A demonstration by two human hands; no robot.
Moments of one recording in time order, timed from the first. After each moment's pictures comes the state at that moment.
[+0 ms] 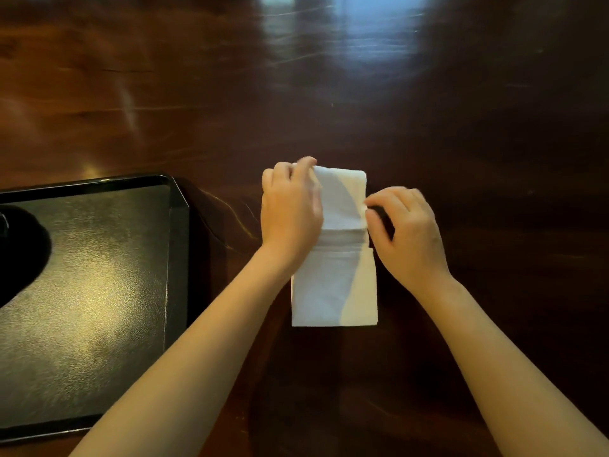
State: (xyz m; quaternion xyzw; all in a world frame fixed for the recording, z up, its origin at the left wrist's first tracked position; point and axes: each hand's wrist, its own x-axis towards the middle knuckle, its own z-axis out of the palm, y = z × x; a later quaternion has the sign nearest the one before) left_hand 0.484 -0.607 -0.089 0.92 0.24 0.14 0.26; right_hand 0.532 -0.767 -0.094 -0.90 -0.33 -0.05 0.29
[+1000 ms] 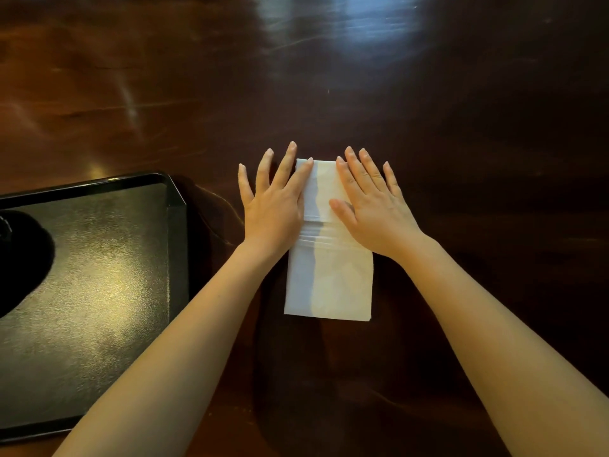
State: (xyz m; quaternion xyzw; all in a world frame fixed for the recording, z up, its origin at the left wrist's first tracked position) left_hand 0.477 -0.579 -0.123 0.98 0.18 0.02 0.09; right_hand 0.554 -0.731 -0.118 -0.92 -0.37 0.13 0.07
